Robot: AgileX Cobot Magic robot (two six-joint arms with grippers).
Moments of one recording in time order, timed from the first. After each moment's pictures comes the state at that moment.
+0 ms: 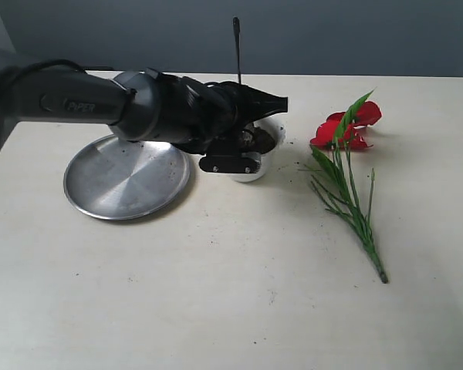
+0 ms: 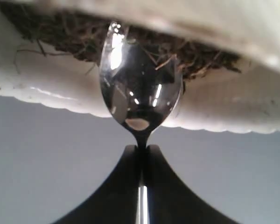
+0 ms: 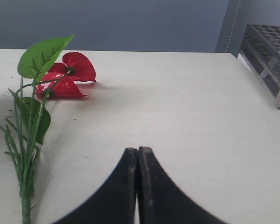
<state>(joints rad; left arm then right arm) -0.58 2.15 -1.42 1.73 0.37 0.94 0.01 0.00 0.00 0.04 0.37 -0.09</state>
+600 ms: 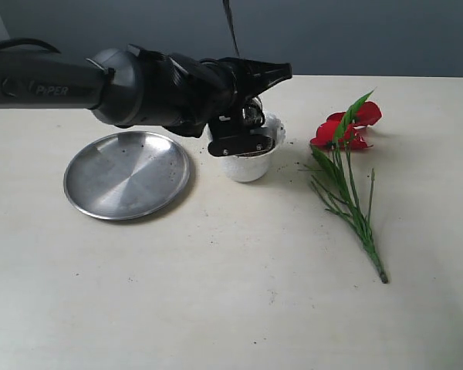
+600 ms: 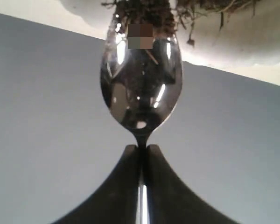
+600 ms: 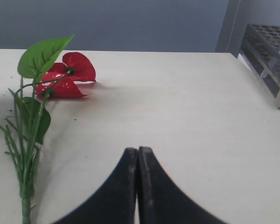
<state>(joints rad) -0.58 2.07 -1.42 1.73 0.36 0.78 0.01 0.00 0.00 0.04 0.37 -0.09</state>
